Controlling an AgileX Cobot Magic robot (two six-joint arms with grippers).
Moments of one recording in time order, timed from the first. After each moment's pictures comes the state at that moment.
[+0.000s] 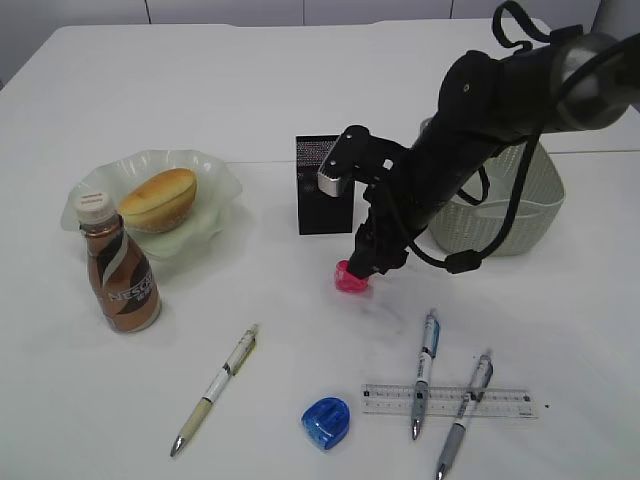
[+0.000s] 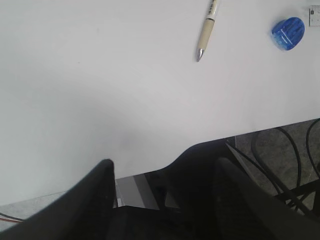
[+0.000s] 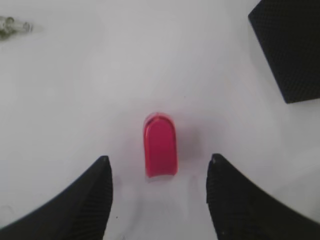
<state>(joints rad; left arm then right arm) -0.35 0.91 -0.82 -0.16 1.24 -0.30 0.33 2.11 -1.51 0.42 0.76 -1.11</state>
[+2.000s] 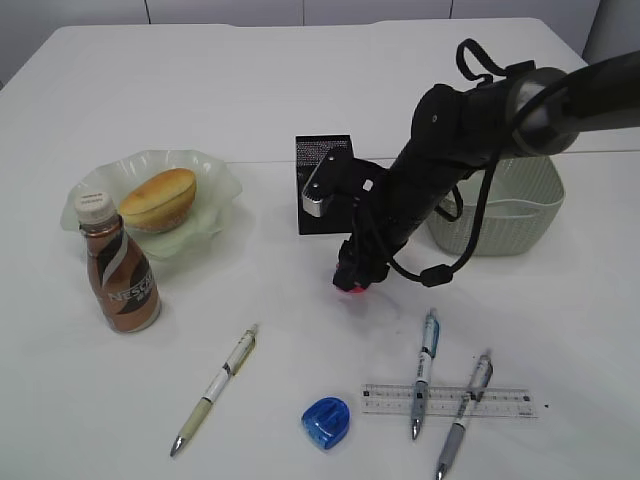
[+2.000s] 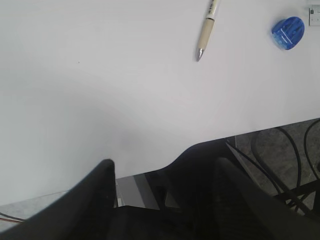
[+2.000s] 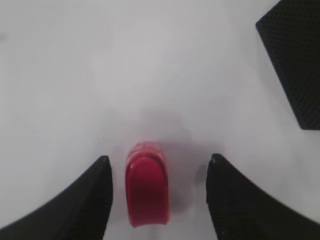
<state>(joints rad) -0.35 0.91 -0.82 -0.16 1.24 -0.30 0.36 2.22 -1.57 0.42 0.70 -1.12</state>
